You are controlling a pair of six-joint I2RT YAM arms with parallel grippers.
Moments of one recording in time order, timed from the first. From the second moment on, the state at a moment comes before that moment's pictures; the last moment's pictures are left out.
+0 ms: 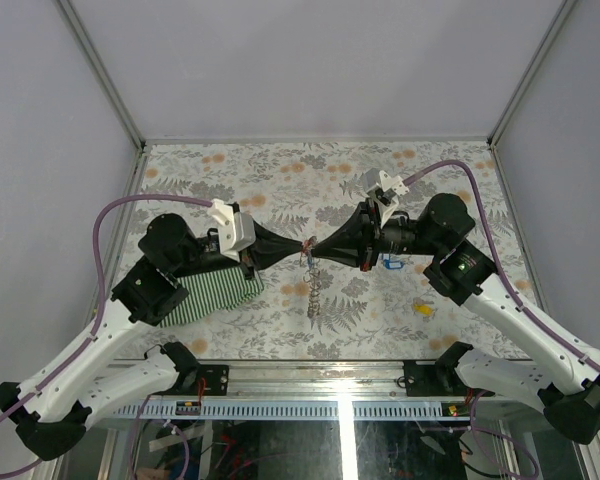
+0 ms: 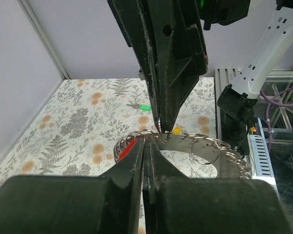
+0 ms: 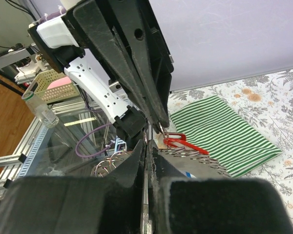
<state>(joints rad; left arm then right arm) -0.72 0.83 0.99 -0.06 0.65 0.10 0.71 1.00 1.00 0.15 -0.85 0.36</state>
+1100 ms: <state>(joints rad) -0.72 0.83 0.99 -0.05 0.70 0.10 0.71 1.00 1.00 0.12 -0.77 0.38</state>
